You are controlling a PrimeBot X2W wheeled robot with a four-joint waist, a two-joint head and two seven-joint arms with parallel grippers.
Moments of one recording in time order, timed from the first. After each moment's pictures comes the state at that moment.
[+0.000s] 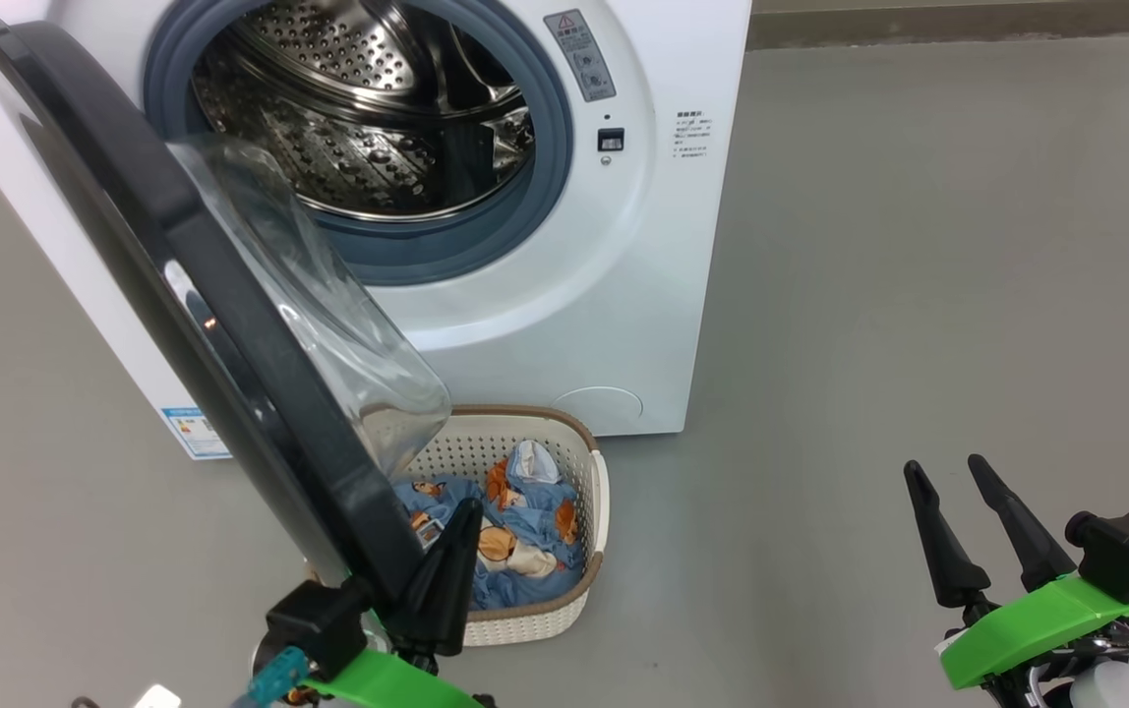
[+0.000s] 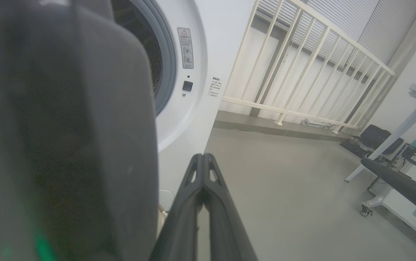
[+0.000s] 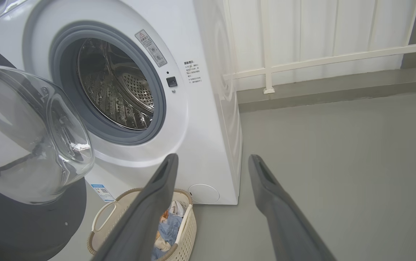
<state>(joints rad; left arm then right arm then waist) -0.17 0.05 -0.41 0.31 -0.47 -0.07 -0.24 -0.11 -0.28 0.22 0.32 0.57 0.13 -0.25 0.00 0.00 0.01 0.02</state>
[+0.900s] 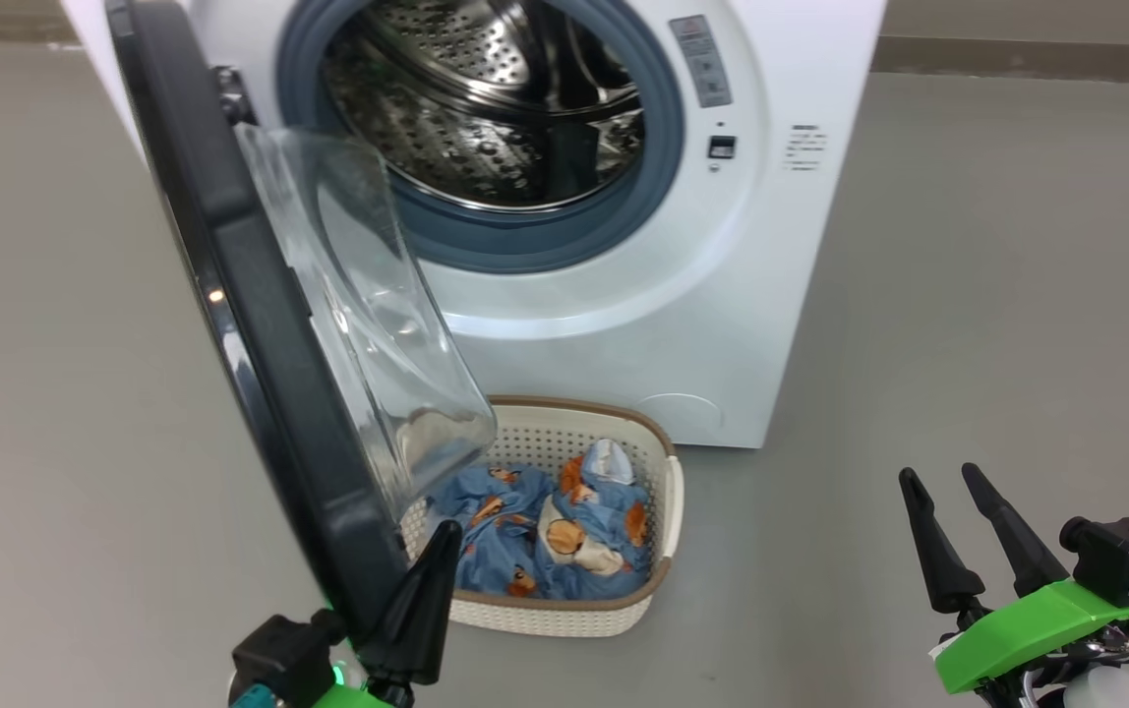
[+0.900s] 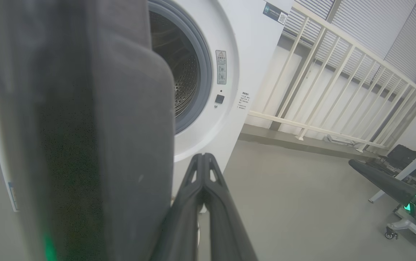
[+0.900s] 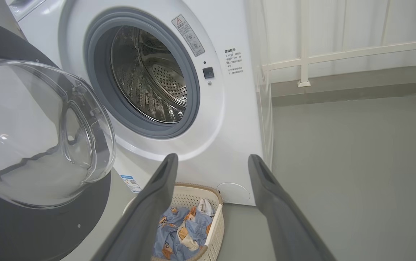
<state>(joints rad) -0.10 0.07 -0.37 0.25 -0.49 -0.05 -0.25 -0.11 -0.28 0.23 0.33 0.60 0.13 -0.25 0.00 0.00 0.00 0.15</state>
